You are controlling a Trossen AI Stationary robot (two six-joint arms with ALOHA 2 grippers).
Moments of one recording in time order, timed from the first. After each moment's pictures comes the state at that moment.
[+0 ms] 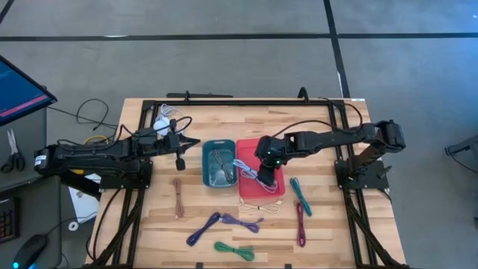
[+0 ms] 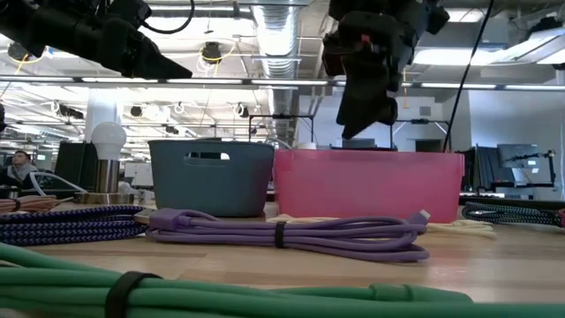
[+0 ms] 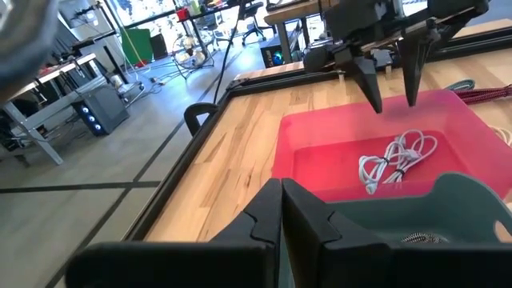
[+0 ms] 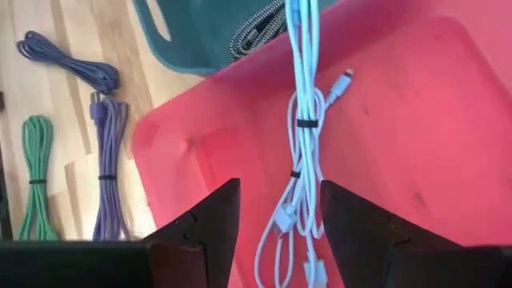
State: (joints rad) left arm 0.15 0.48 0.33 0.11 -0.13 0.31; right arm -0.01 1.58 1.09 -0.52 -0.12 0.43
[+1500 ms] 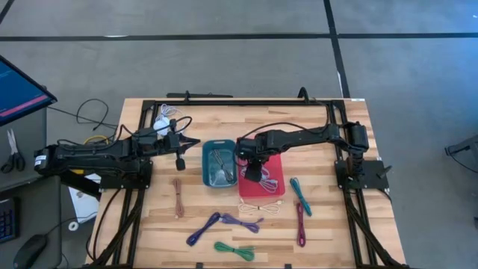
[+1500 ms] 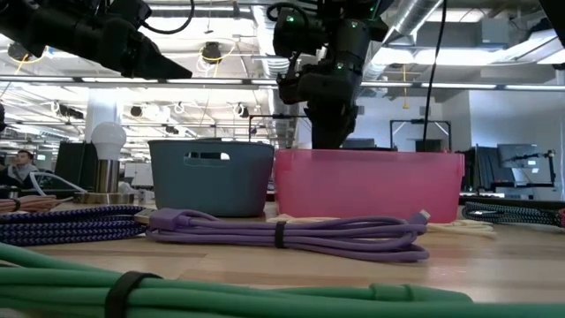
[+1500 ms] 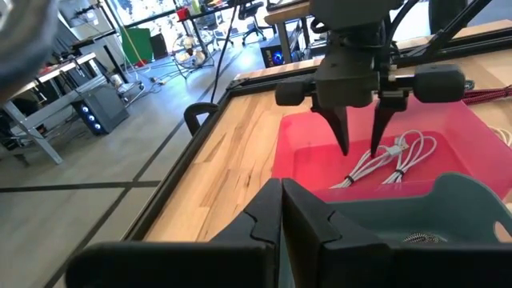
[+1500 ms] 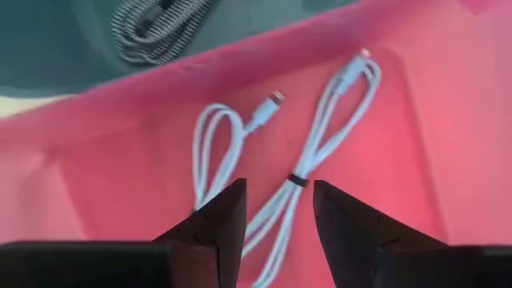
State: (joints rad) left arm 0.15 0.48 0.33 0.11 -0.13 0.31; right arm -0.04 1.94 1.46 -0.82 0.06 0.17
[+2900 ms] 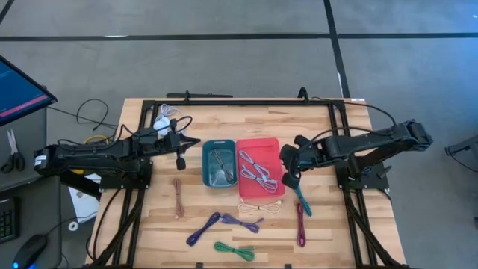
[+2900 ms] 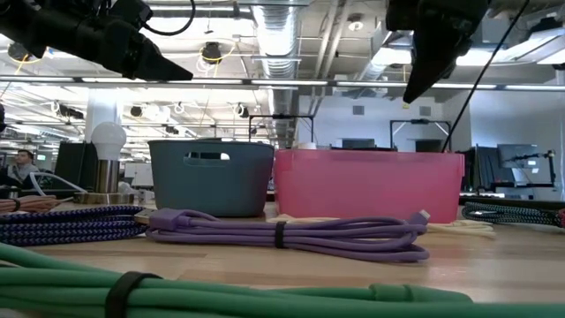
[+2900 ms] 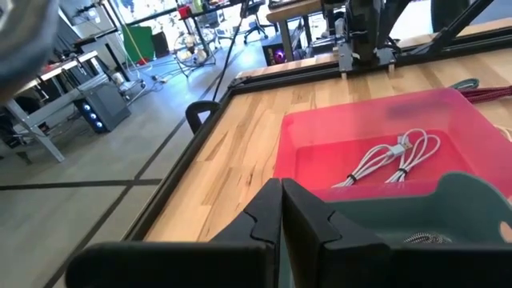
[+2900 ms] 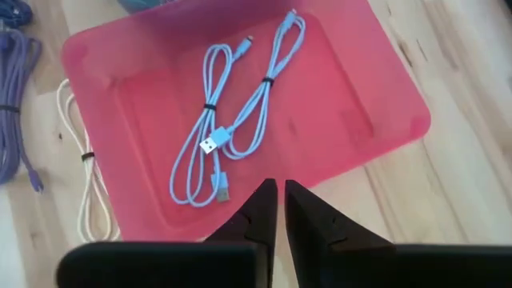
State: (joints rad) left arm 0.16 0.49 0.33 0.12 -0.13 0.31; right arm 0.18 1.27 1.02 -0.83 0.30 0.42
